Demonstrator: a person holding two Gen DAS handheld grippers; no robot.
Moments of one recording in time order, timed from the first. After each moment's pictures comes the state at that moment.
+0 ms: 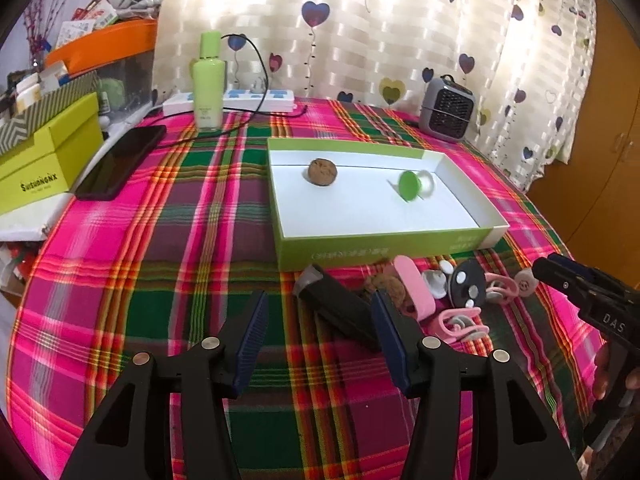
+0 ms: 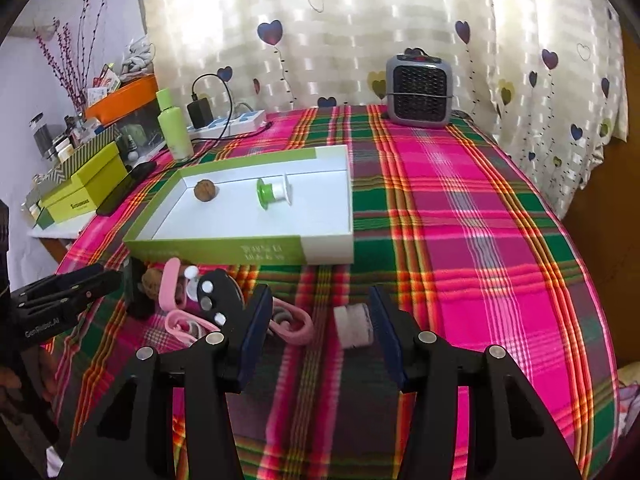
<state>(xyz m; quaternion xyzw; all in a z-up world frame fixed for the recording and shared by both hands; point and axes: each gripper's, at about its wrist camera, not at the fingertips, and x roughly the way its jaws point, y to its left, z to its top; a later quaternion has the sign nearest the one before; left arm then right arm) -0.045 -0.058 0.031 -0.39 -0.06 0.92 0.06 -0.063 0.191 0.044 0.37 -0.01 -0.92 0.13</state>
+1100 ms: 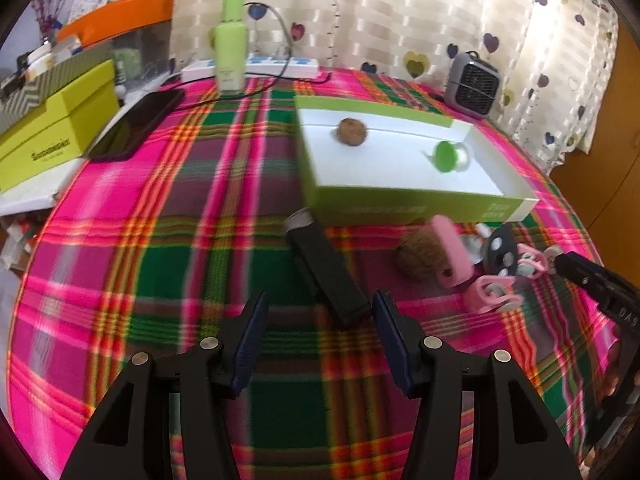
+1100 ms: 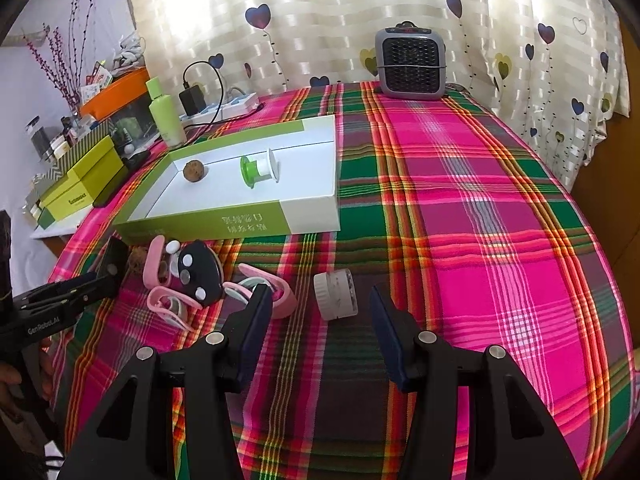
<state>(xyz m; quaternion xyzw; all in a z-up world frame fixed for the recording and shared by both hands) -0.041 -0.071 0.010 -0.44 -0.06 0.90 0.02 -0.064 0.204 0.024 0.40 -0.03 -0.91 0.14</state>
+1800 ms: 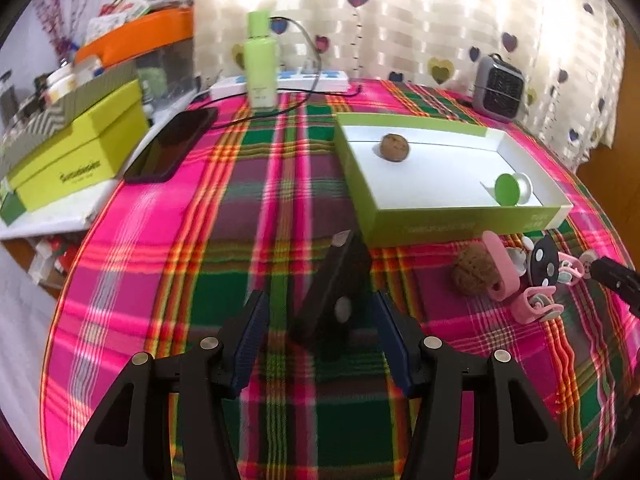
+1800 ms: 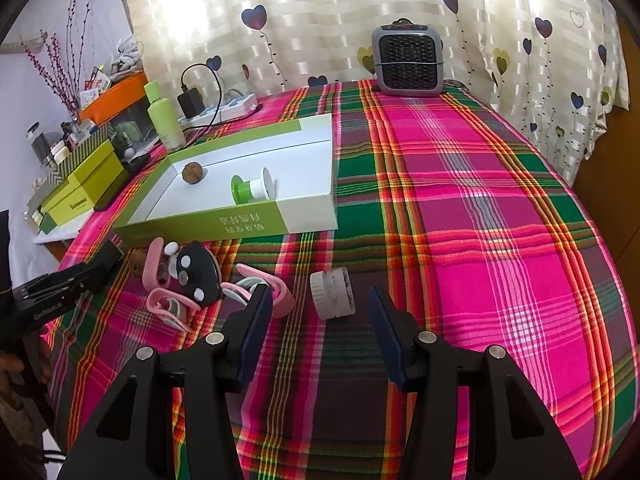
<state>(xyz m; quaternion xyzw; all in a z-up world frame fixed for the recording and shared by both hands) -0.051 -0.084 0.014 -0.42 -0.01 0.91 -0.02 -0.064 0.205 0.022 0.40 -0.04 -0.90 0.14</state>
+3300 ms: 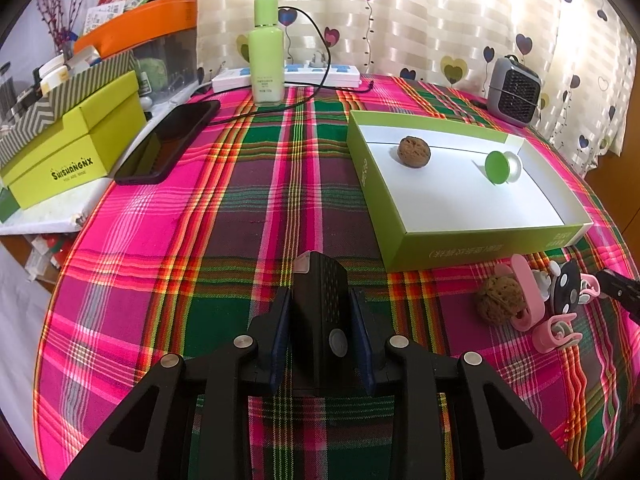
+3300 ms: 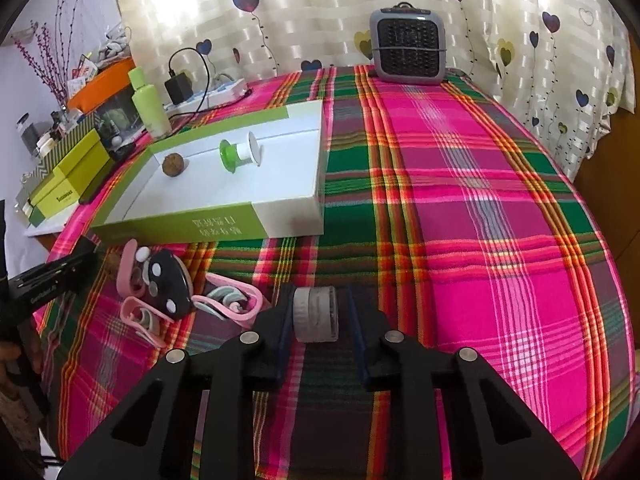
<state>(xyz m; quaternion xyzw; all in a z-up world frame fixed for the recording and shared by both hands) -0.074 -0.096 0.007 -0.43 -0.03 0.90 -0.03 -0.088 0.206 0.014 0.43 -0.03 -0.89 0.13</state>
